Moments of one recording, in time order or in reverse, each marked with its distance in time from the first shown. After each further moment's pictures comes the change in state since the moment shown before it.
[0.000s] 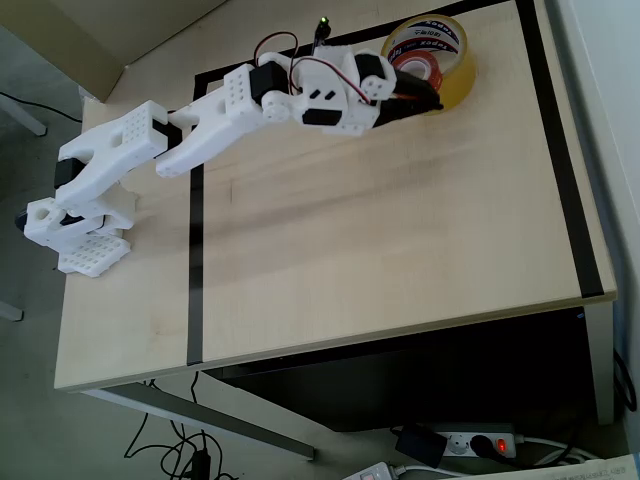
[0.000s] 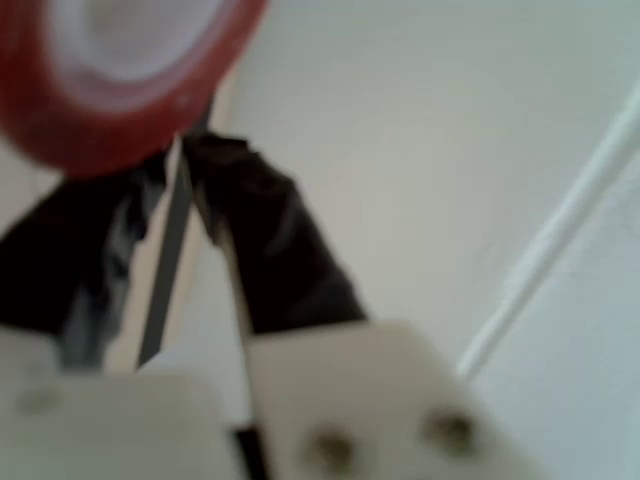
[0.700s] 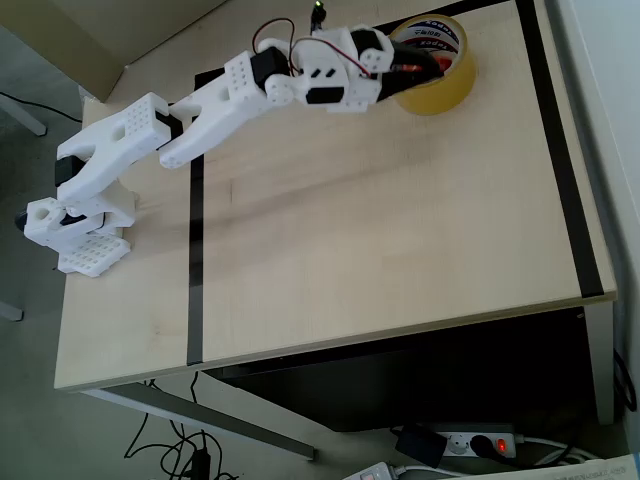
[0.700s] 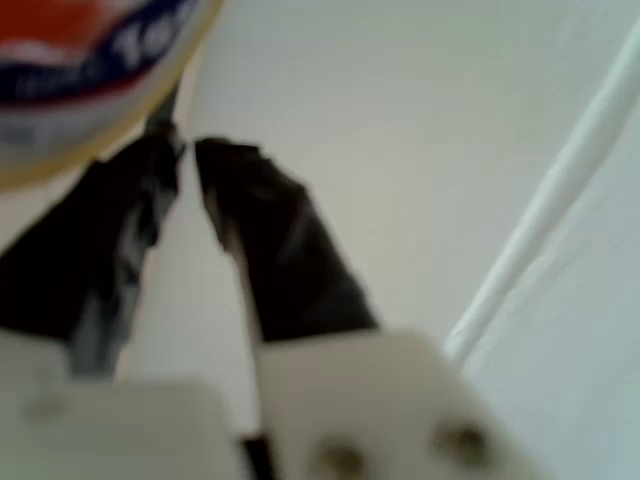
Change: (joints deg) arm -5.7 -1.8 0.0 -6.0 -1.1
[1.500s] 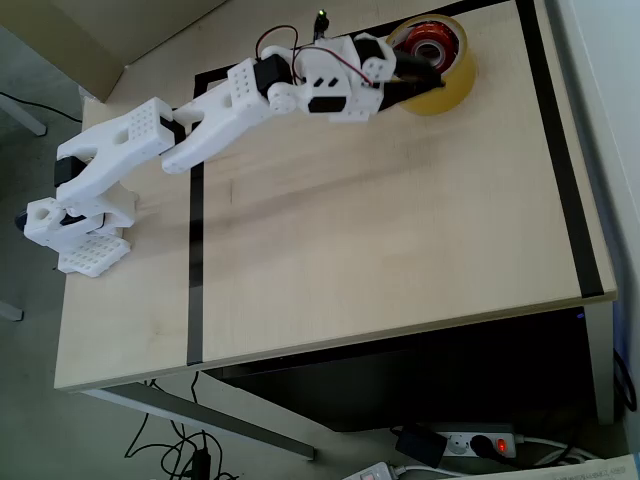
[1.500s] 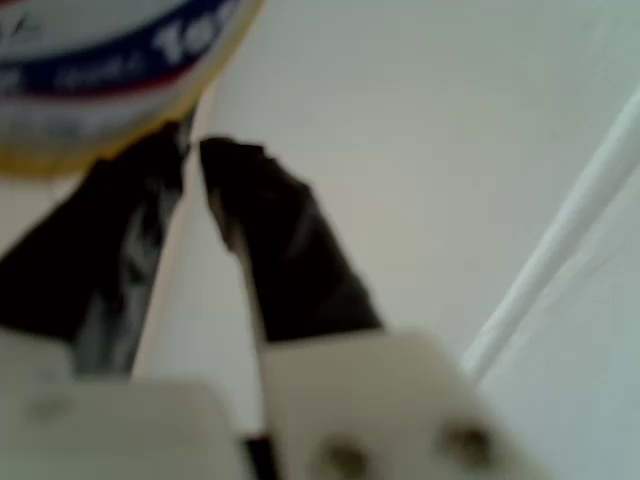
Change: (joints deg) arm 2.7 -4.3 -4.0 4.2 -1.6
